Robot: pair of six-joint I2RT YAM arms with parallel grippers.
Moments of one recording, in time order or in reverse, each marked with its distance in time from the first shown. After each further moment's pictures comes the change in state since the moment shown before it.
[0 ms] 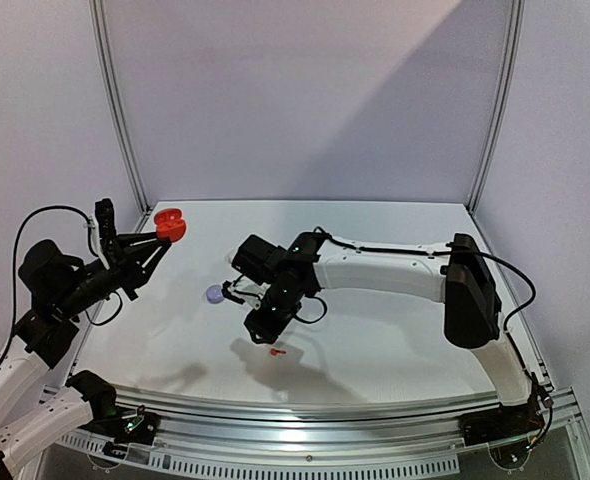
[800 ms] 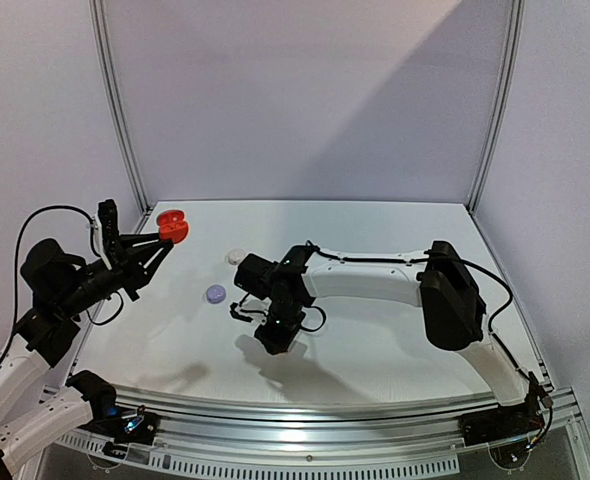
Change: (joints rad) left arm 0.001 0.015 0.000 0.001 0.018 0.024; right arm -0.012 0.109 0.036 -0.094 -0.005 -0.082
